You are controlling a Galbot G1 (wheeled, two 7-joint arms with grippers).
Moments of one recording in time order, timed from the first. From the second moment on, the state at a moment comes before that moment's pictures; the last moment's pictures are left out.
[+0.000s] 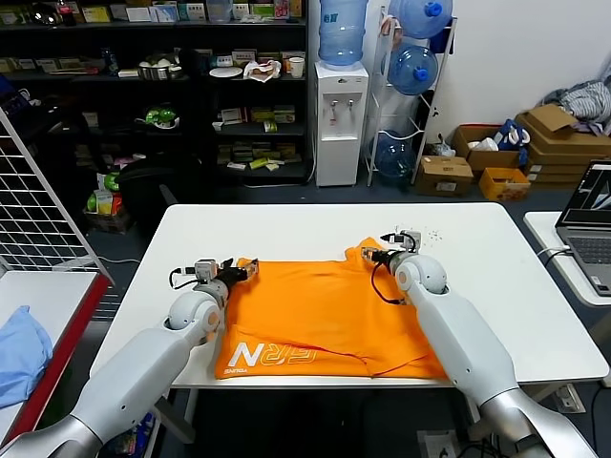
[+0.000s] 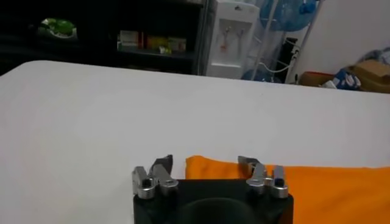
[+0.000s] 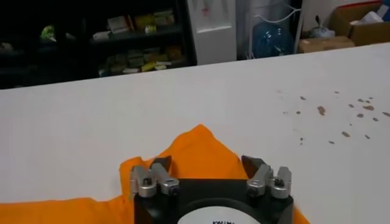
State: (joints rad) left arm 0.58 -1.05 0.24 -1.26 -0.98 0.27 -0.28; right arm -0.56 1.21 0.09 1.17 0.80 -0.59 0.25
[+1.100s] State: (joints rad) left arm 0.65 -0.99 0.20 -1.43 -1.00 0.27 -0.34; right arm -0.72 1.06 0.17 1.43 0.90 -0.56 0.23
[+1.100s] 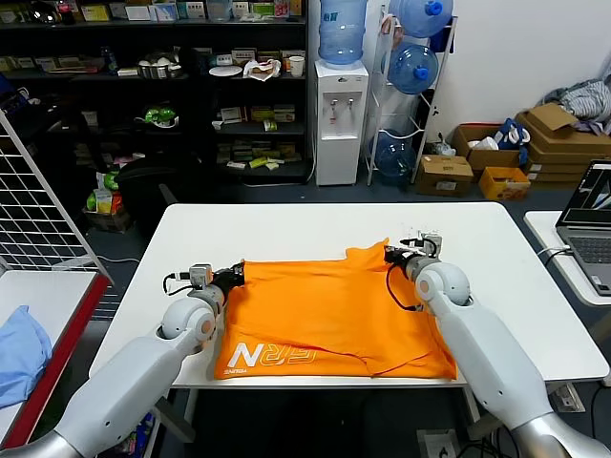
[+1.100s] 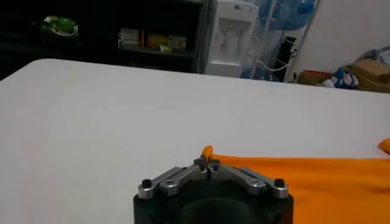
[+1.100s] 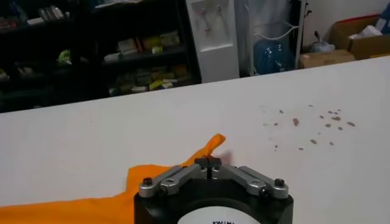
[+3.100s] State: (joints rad) left arm 1.25 -0.77 -0.05 -1.97 -0.91 0.24 -0.39; right arm -1.47 0.79 0.57 2.15 1.03 -0.64 0.30
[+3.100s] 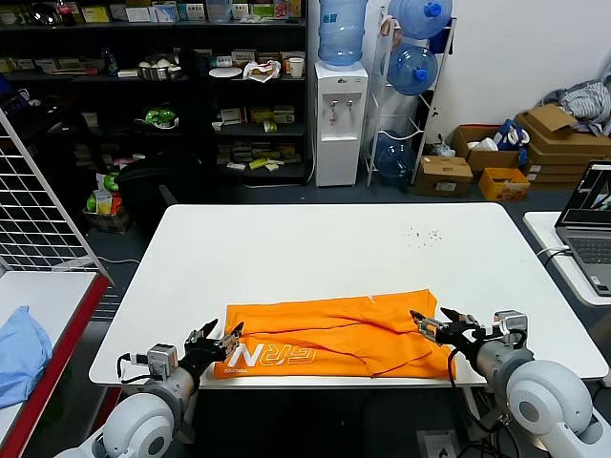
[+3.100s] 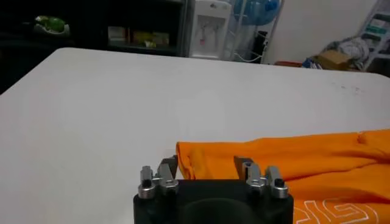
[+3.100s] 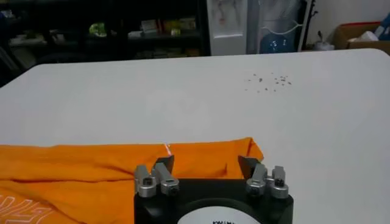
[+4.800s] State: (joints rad) left arm 1.26 -0.87 -0.04 -1.90 -0.87 0.20 -0.40; right arm -1.49 0.82 0.59 2.14 1.02 -0.62 0.31
